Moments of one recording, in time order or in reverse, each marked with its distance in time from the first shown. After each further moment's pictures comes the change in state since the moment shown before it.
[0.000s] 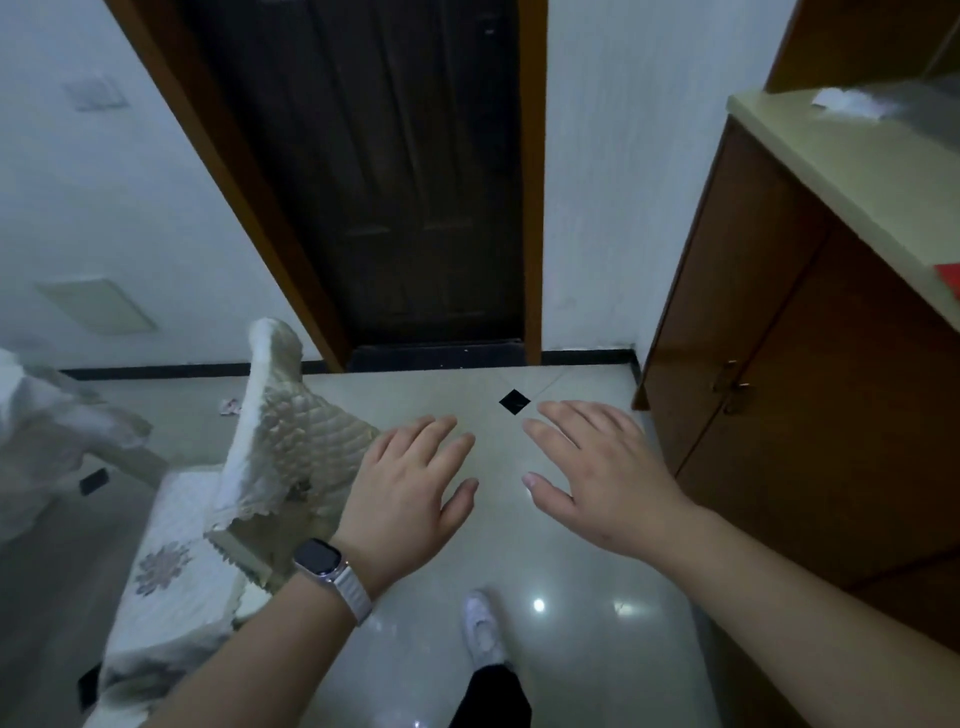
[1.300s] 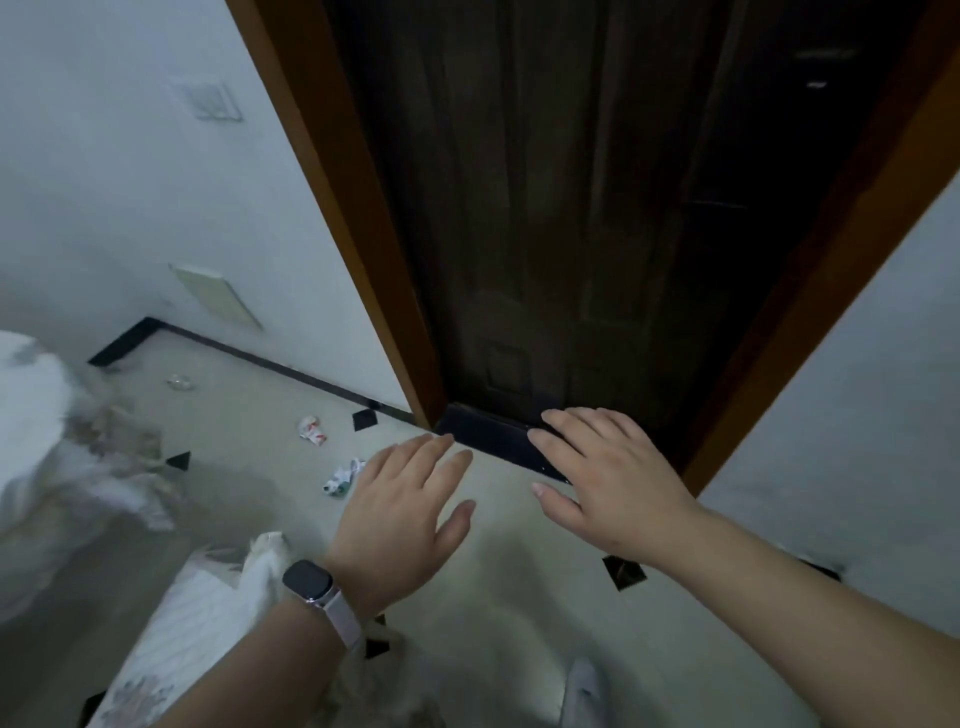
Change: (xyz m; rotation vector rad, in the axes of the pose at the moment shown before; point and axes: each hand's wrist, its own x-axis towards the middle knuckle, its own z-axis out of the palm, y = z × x) left_hand 0.354 -0.373 0.147 0.098 -0.148 -0.432; right_hand 0.603 0.159 0.177 0.063 -0.182 -0.376
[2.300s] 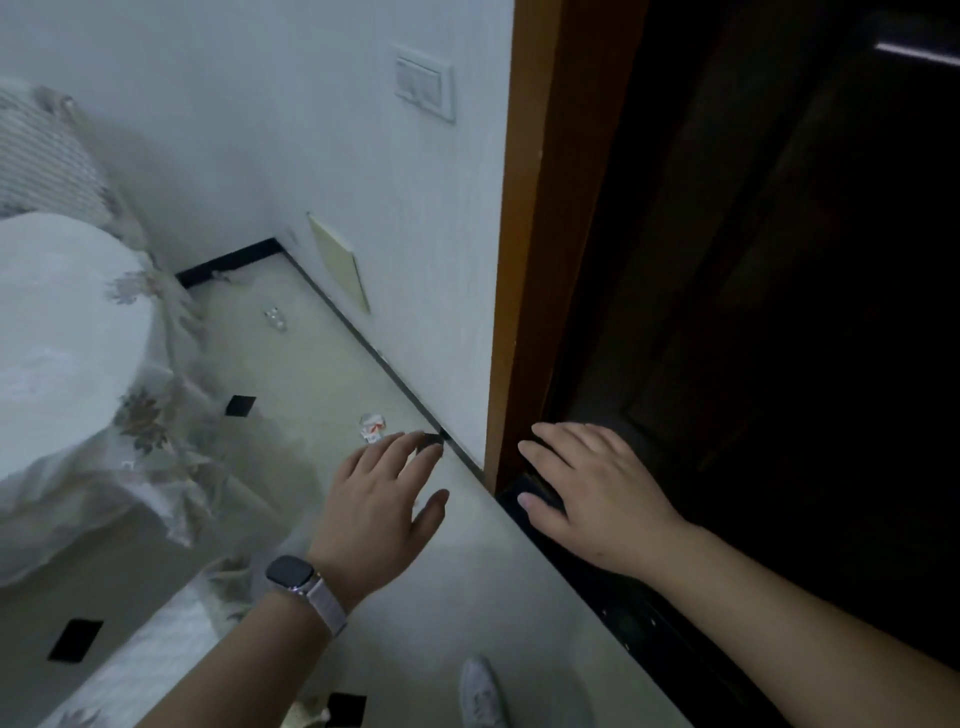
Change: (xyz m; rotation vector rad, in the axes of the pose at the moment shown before) left_hand 0.171 -0.315 0.082 -0.084 0.088 -0.516; right_hand 0.445 -0.012 0.086 0.040 -0.094 -0.418
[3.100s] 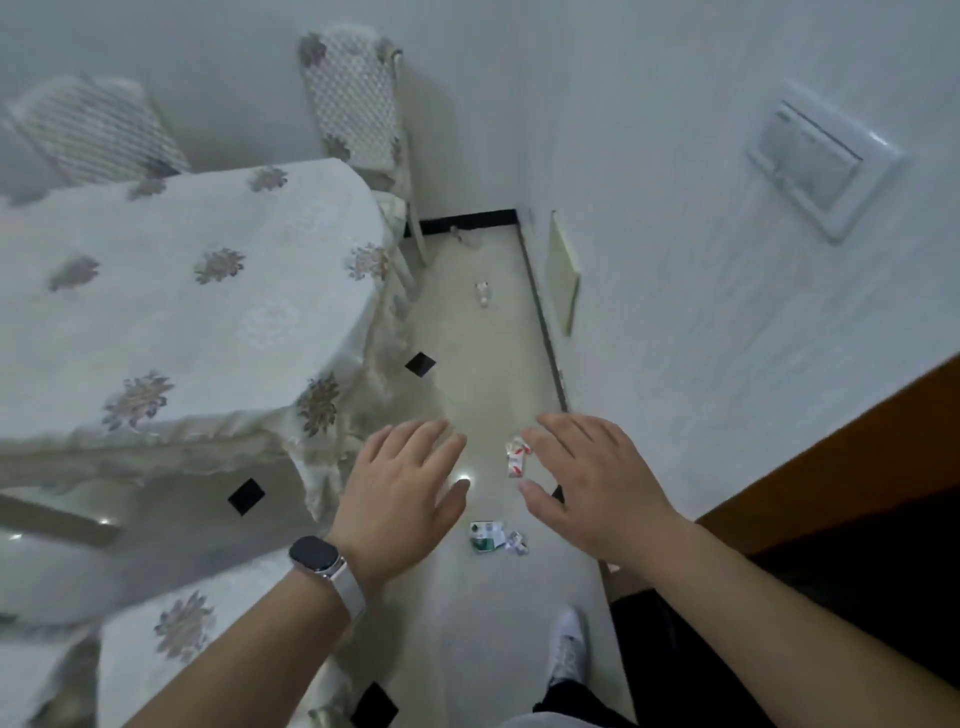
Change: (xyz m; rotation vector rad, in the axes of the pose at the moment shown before) left_hand 0.121 -0.180 -0.009 0.235 0.020 -0.494; right_hand 0.356 -0.015 0.085 0.219 0.070 -0.572
